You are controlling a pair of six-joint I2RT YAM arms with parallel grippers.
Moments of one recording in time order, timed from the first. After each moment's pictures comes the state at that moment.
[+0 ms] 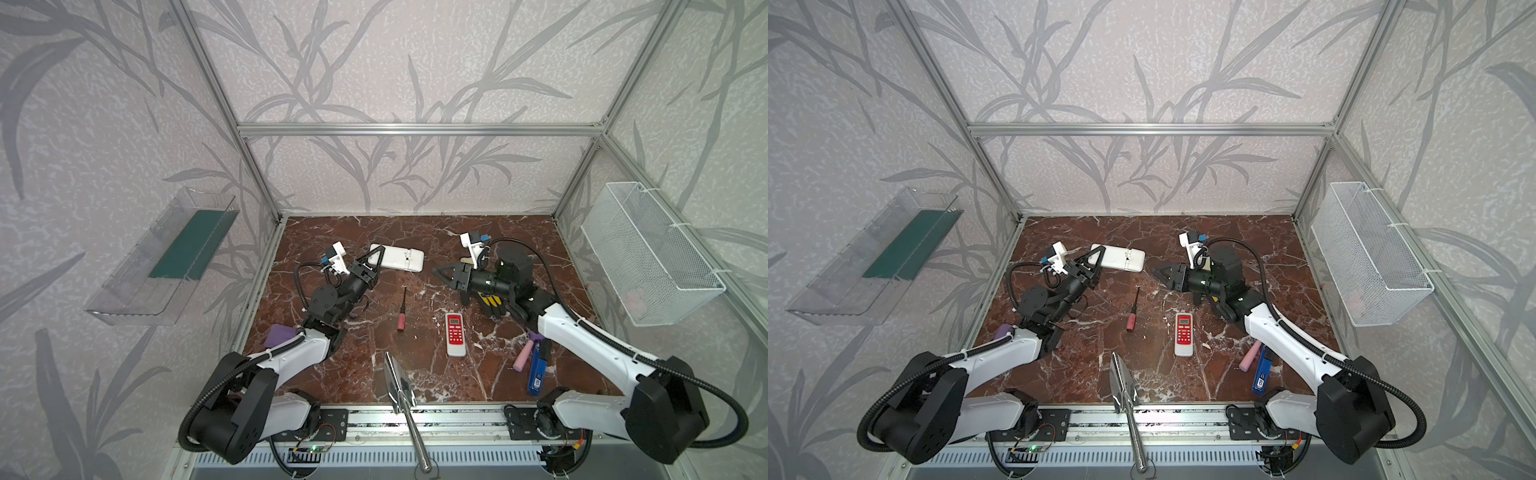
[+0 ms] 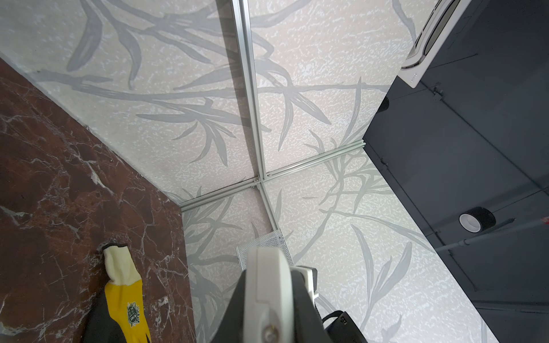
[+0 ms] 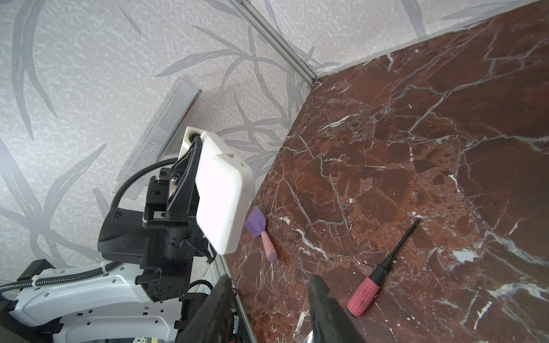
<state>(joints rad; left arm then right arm) -0.41 1.27 0.45 1.13 0.19 -1.42 0.50 1.25 0.85 0.18 -0.63 0.75</state>
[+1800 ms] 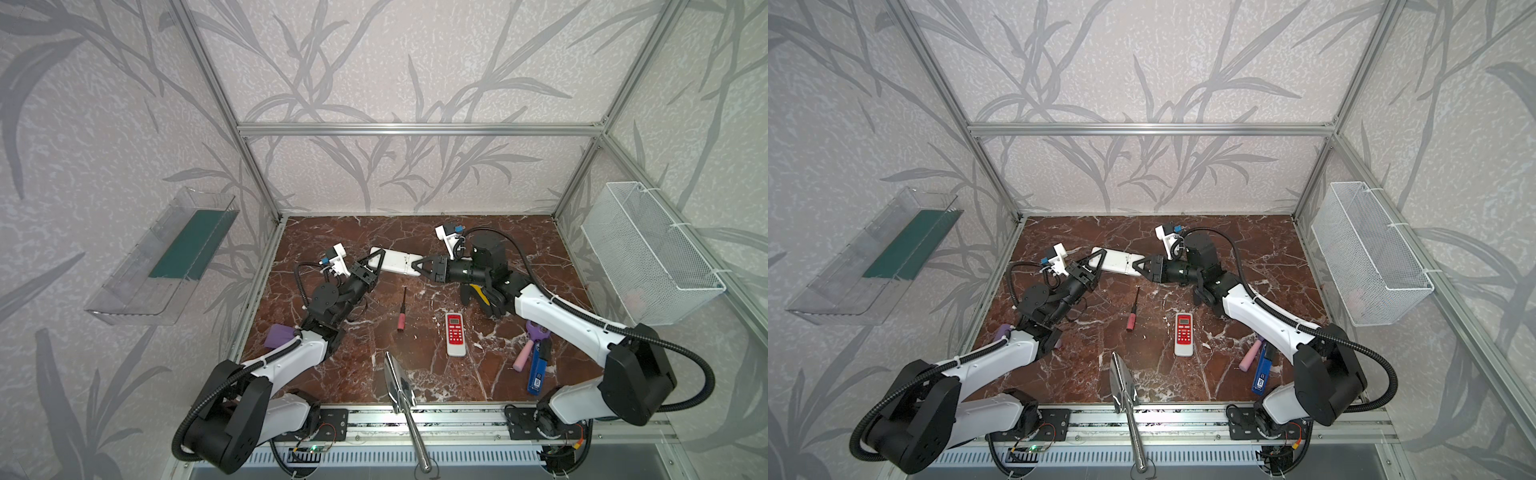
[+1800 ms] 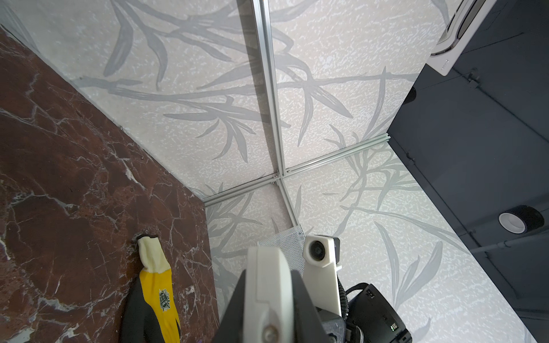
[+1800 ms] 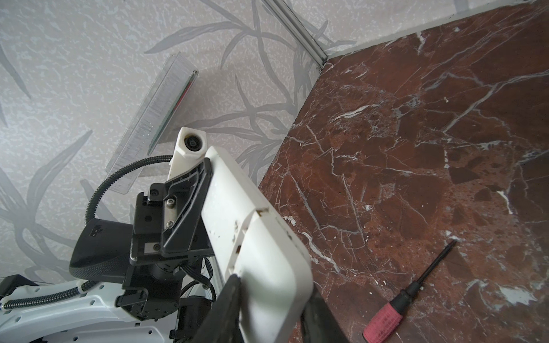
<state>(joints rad) -0.41 1.22 0.45 1.00 0.20 -1.35 0.59 1.46 1.05 0.12 -0.60 0.71</state>
